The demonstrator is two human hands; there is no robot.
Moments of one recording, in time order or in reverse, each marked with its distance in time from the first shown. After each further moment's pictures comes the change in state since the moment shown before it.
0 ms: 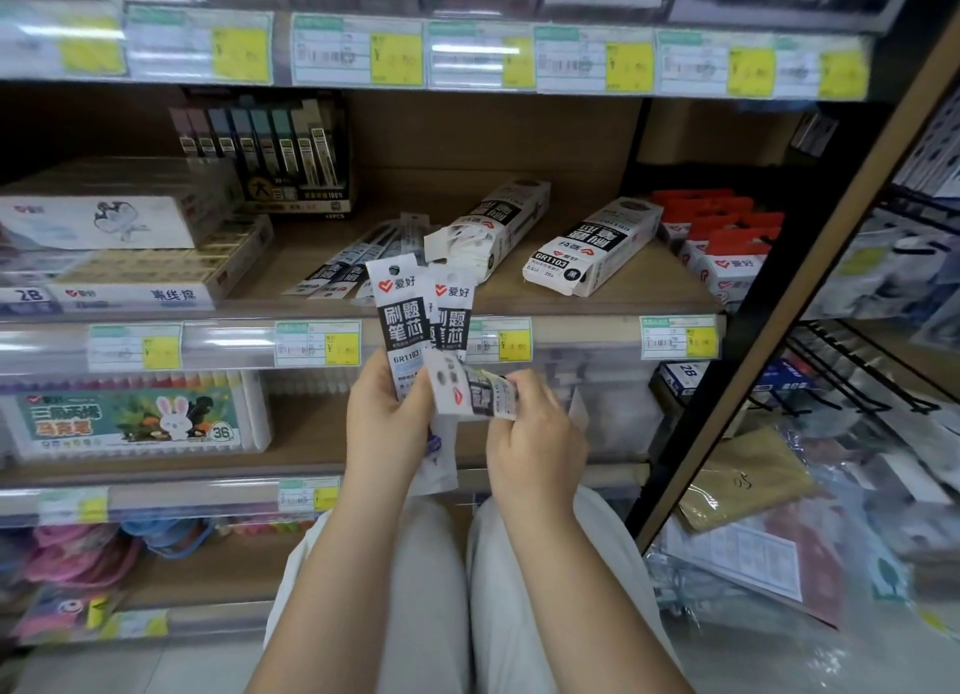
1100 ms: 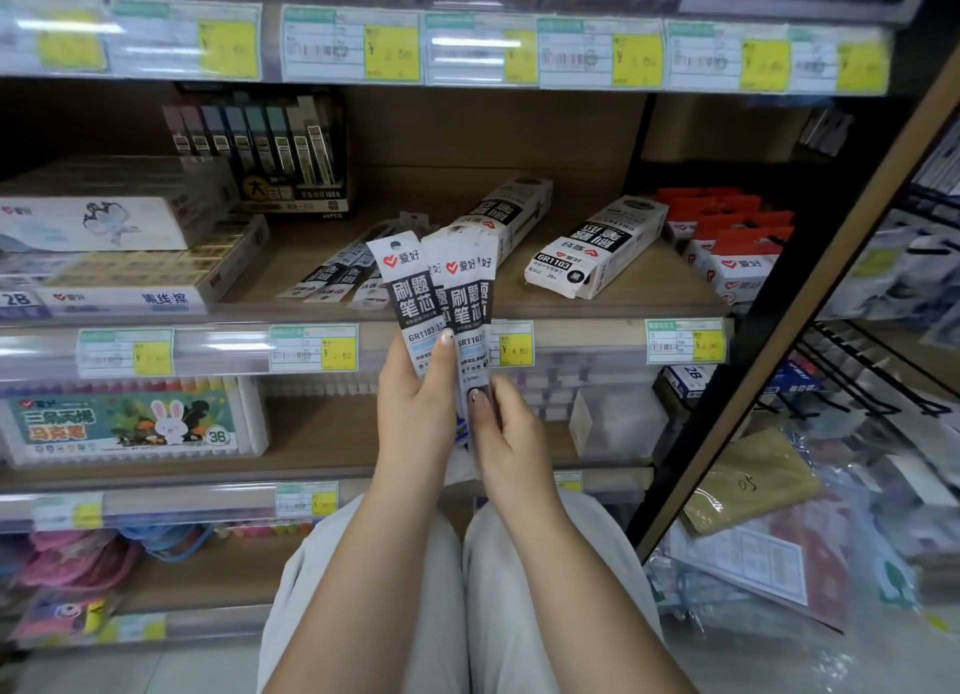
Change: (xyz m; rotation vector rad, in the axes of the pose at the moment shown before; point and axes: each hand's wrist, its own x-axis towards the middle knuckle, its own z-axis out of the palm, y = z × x) left_hand 0.005 0.012 0.027 -0.117 0.000 0.008; right_hand 0.001 0.002 0.017 0.806 -0.446 0.129
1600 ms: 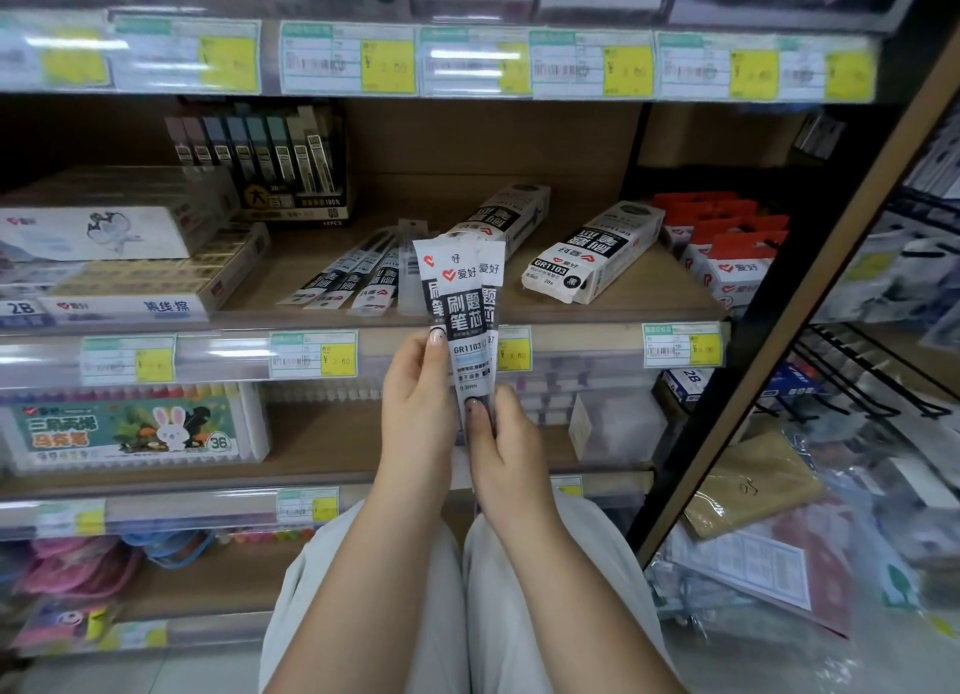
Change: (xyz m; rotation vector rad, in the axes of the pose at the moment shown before) left_hand -0.003 0.011 0.006 -0.157 -0.009 -0.128; right_hand -0.005 0.000 0.001 -0.160 0.045 -0.016
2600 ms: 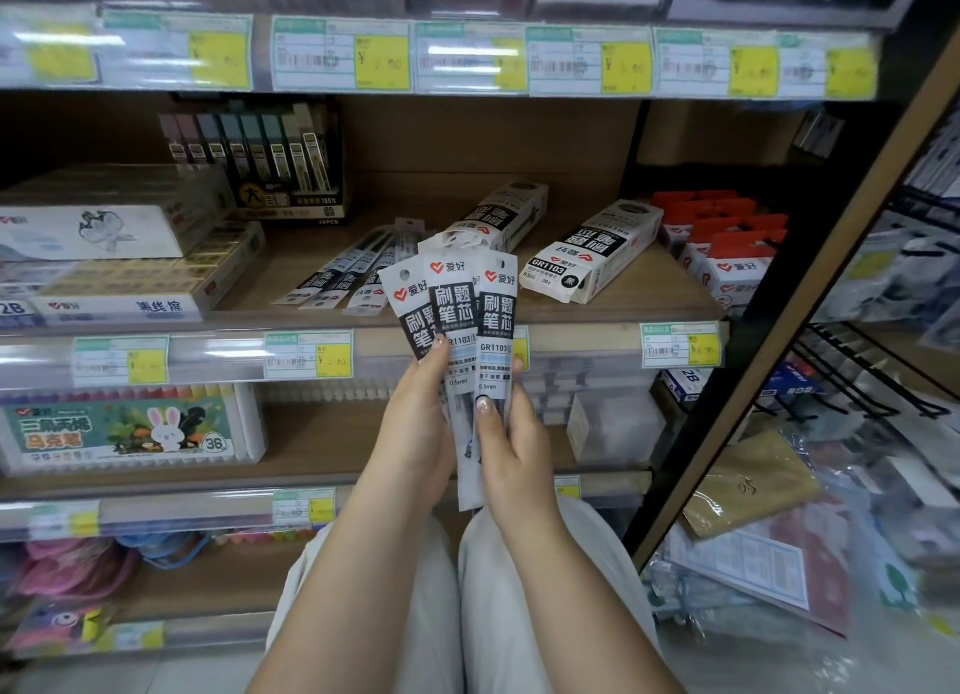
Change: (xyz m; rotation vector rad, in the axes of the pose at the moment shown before) left_hand 0.001 0.001 -0.003 -0.373 -0.266 -0.313; right_hand 0.001 -0.003 -0.005 0.343 0.005 0.102
